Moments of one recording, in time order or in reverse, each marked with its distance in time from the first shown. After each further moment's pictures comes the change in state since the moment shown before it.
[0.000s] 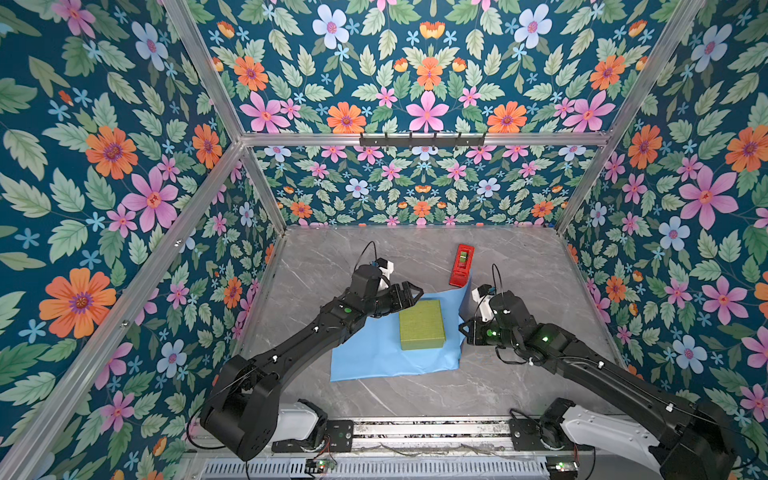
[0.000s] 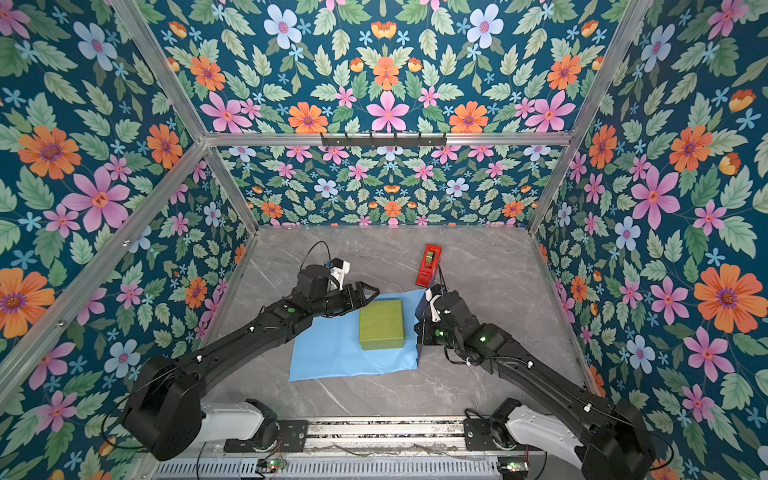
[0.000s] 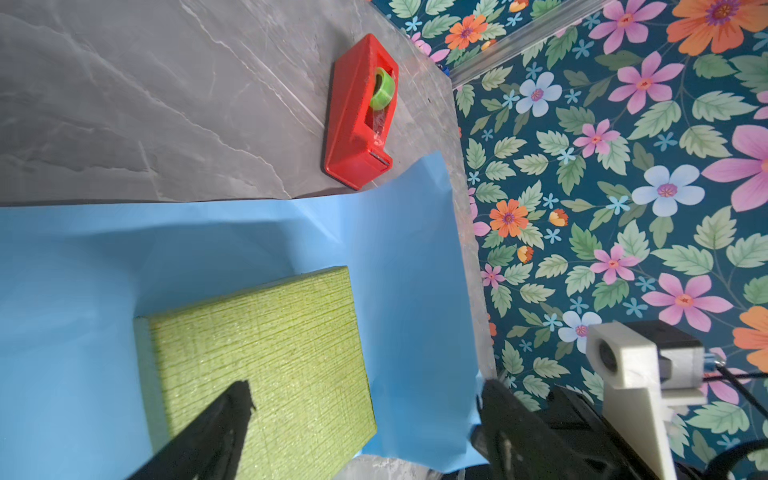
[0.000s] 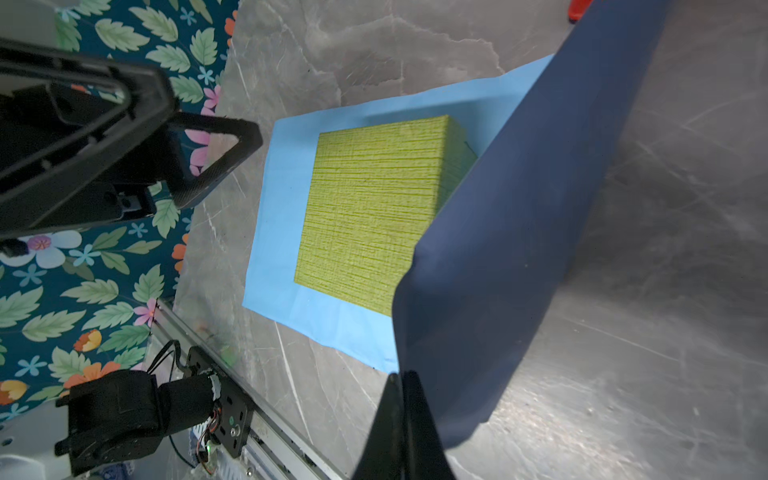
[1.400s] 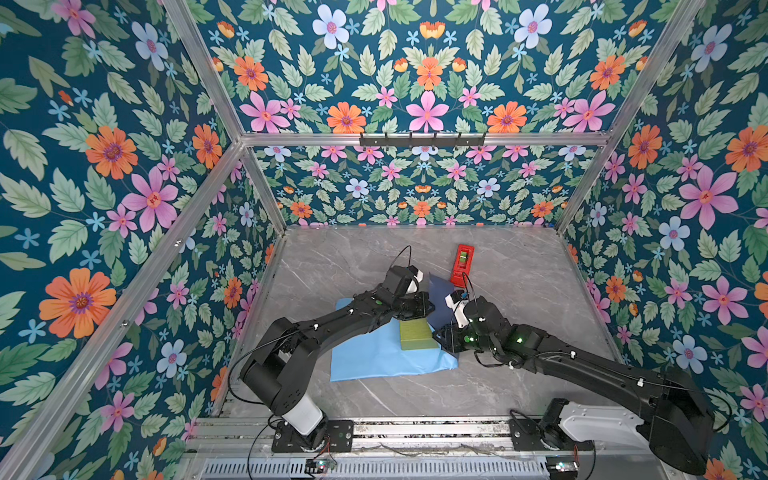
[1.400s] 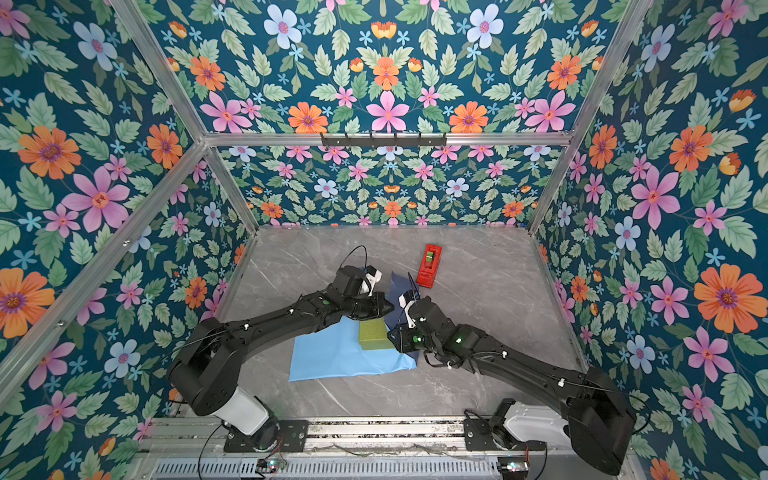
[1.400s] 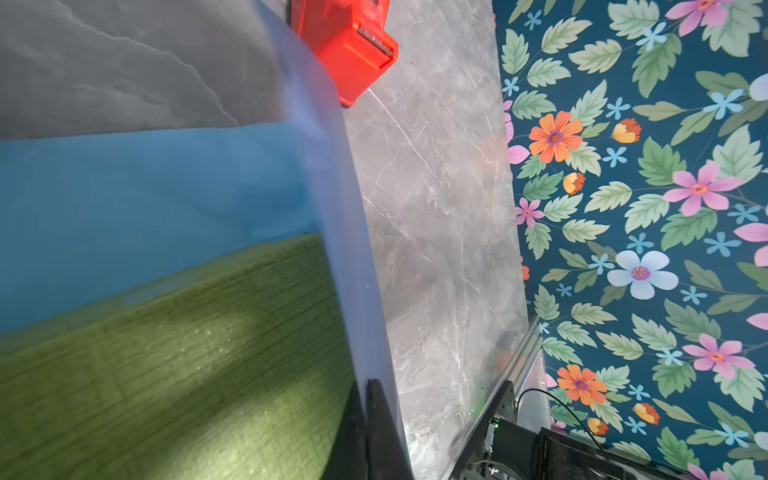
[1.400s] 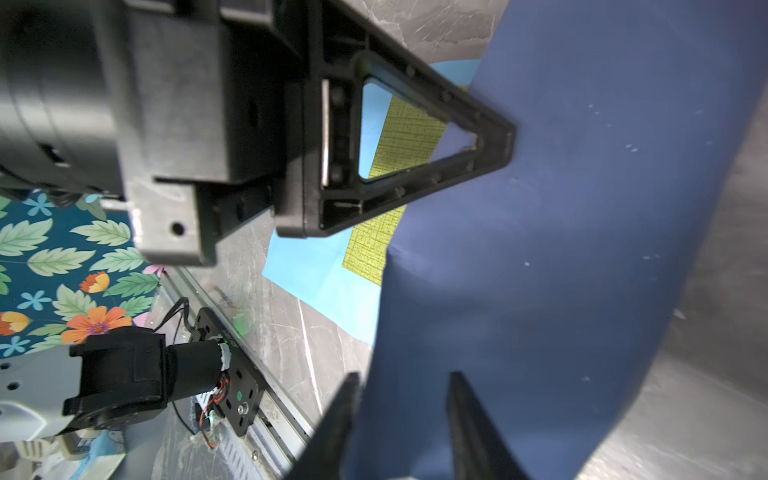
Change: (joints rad) left arm -0.121 0.247 0.129 -0.037 0.011 0.061; right arm 0.149 0.116 0.029 0.111 0.032 -0.008
